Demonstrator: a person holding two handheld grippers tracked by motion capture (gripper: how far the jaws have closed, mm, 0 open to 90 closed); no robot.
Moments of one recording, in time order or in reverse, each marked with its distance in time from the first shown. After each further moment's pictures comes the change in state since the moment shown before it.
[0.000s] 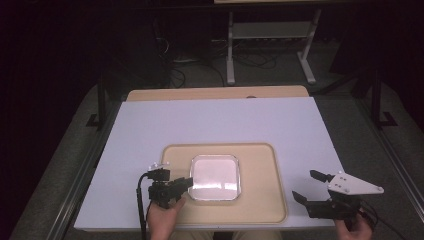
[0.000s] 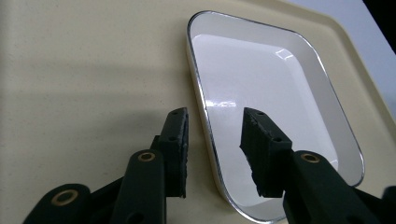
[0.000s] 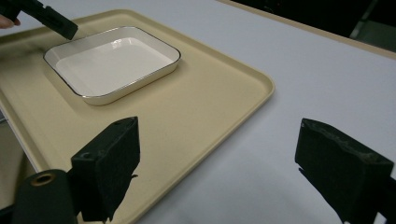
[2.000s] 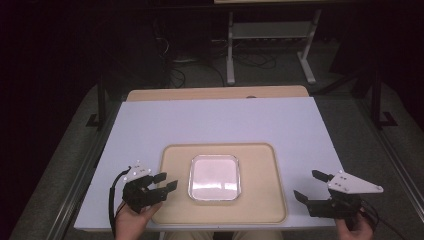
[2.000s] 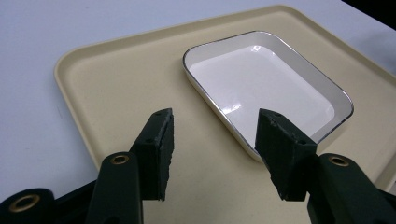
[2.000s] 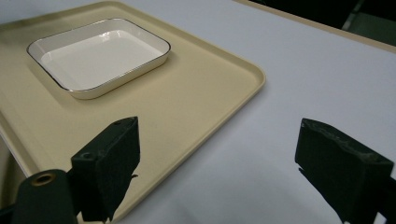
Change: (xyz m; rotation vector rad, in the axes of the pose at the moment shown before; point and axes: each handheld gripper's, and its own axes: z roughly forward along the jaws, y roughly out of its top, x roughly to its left) left arm 0.032 0.006 -0.050 -0.091 -0.095 0.431; right arm -0.003 -0.003 0.001 0.024 -0.031 0.009
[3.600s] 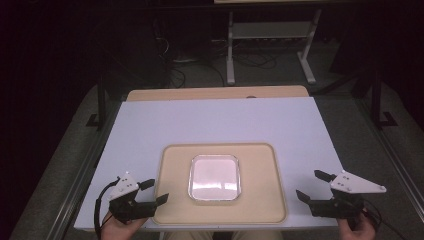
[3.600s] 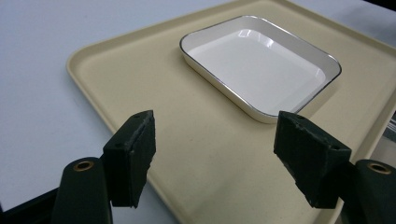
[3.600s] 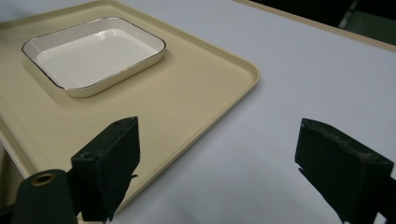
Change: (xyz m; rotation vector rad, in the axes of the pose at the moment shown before) left arm 0.012 -0.030 -0.025 -0.051 -0.040 0.119; right arm -0.004 -0.002 -0.003 0.001 -0.009 0.002
